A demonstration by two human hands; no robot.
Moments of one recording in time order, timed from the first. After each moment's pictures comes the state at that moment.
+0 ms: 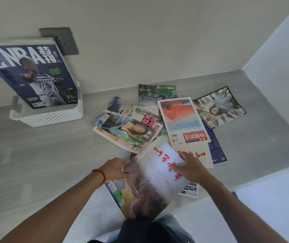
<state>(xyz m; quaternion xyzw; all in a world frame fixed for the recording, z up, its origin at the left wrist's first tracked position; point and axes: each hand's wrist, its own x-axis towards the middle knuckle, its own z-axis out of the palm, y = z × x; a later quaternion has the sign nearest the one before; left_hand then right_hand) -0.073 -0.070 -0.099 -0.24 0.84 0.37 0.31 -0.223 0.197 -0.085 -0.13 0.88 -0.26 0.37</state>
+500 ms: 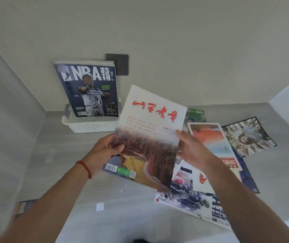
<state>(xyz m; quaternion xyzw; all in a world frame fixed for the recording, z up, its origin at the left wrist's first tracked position) -0.017 -0.211 -0.025 -0.29 0.65 0.70 -0.04 -0.232 0.035 -0.001 -0.10 0.54 -0.67 0.49</state>
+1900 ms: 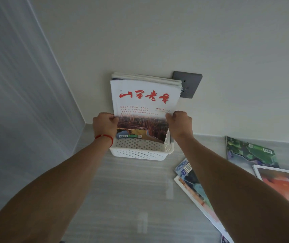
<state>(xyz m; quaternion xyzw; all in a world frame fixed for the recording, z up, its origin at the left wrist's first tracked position) -0.061 -0.463 -0.051 -0.53 0.75 0.29 -0.27 -0.250 -0.310 -0.030 -0.25 0.89 -0.35 0.12</state>
